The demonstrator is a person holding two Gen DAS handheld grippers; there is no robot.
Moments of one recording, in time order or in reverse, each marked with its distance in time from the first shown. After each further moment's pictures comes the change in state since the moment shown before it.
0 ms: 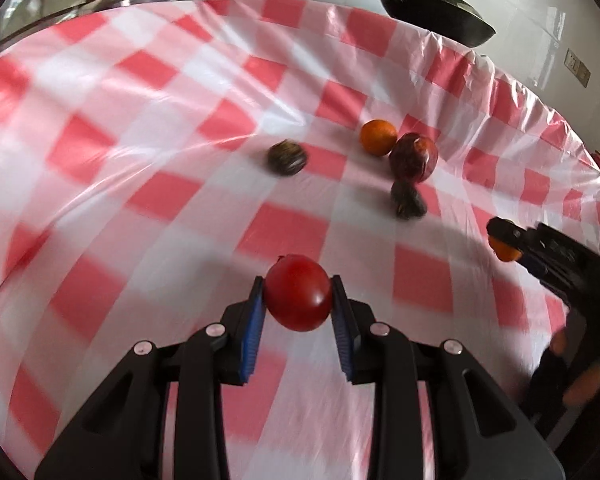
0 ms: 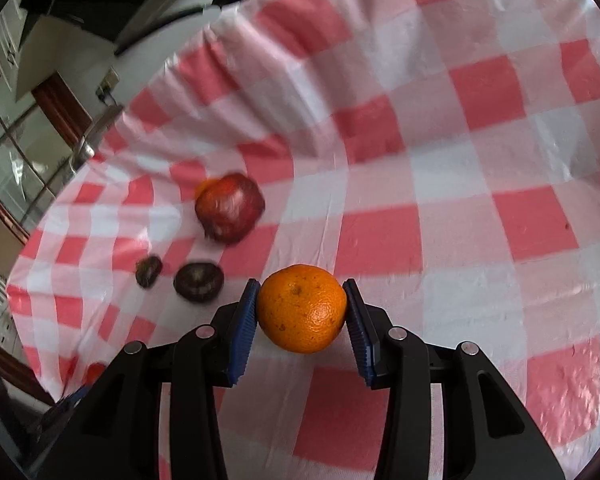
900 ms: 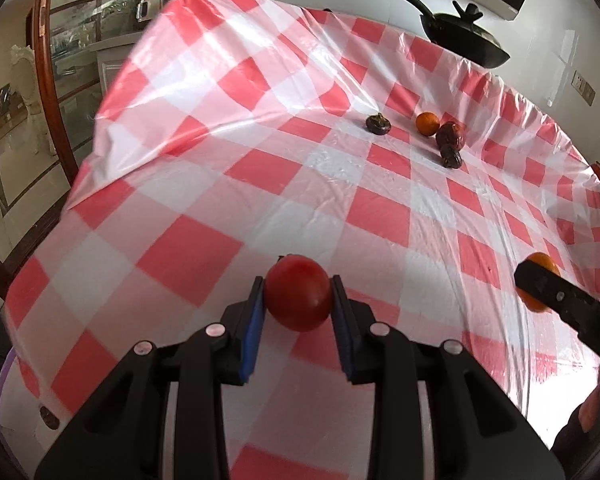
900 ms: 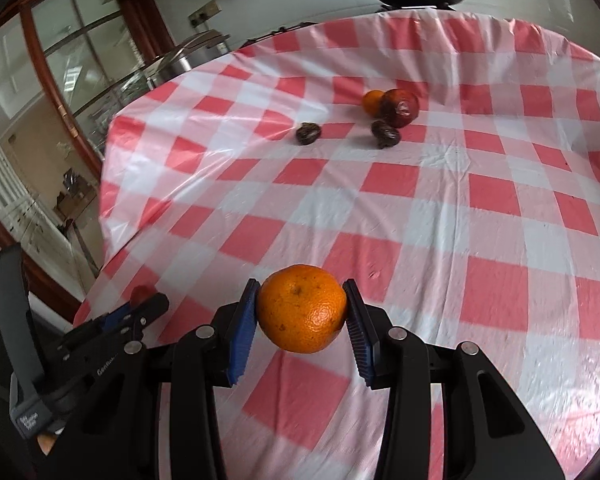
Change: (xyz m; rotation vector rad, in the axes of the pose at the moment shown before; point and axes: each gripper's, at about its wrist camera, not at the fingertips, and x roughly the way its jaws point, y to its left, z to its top) left arm -0.108 0.103 -0.099 -0.073 -0.033 0.044; right arm -0.117 0.139 -0.164 -0.285 0.059 0.074
